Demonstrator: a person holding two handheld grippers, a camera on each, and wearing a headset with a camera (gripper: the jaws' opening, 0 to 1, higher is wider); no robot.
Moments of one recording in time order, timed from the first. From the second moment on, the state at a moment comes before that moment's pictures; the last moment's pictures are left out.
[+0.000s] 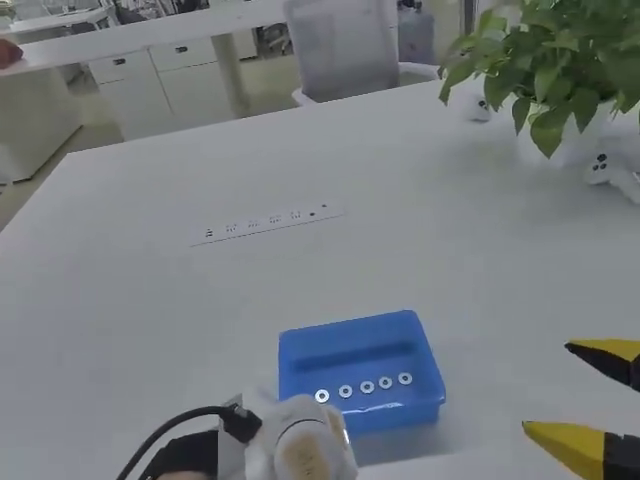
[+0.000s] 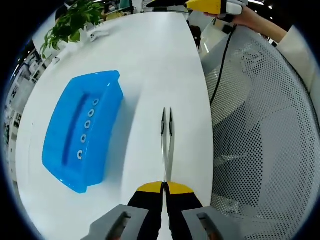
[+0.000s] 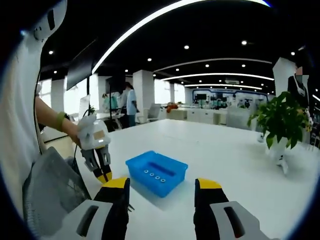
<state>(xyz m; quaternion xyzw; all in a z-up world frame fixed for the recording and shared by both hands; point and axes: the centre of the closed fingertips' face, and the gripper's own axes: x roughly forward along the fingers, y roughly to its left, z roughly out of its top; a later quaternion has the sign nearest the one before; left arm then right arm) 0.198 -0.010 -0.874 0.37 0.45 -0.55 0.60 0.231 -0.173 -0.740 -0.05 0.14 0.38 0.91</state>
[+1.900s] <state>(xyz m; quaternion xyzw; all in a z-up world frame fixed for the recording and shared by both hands) 0.230 0.077 -0.719 -0.06 0.07 -0.20 0.98 0.244 -0.185 -0.718 -0.03 0.08 0.33 0.94</state>
